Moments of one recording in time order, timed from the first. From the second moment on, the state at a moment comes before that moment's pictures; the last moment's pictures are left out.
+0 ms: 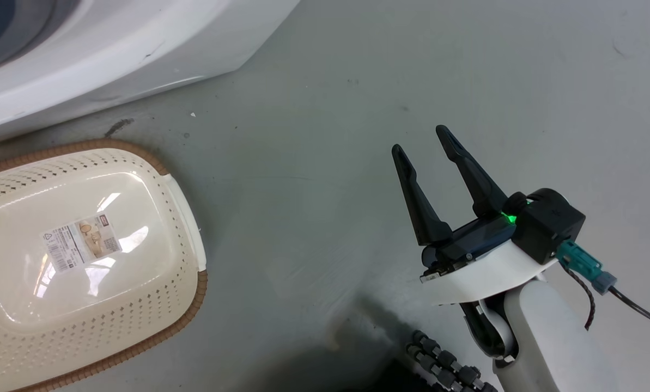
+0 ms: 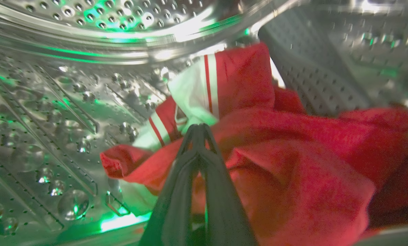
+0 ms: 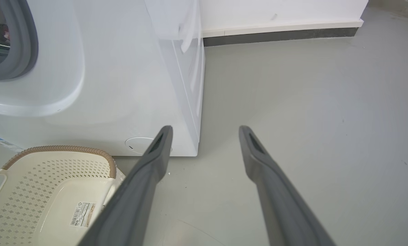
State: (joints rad) left arm -1.36 0.86 -0.32 0.62 -0.07 -0.03 0.53; right arm -0.37 -0.05 0.35 0.10 0.27 0.13 -0.26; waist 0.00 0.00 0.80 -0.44
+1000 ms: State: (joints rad) left arm -0.87 0.53 -0.15 0.85 -0.33 0.10 -0.26; right arm -0.19 -0.05 0.23 0.16 0.16 0.13 -0.21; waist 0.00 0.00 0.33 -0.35
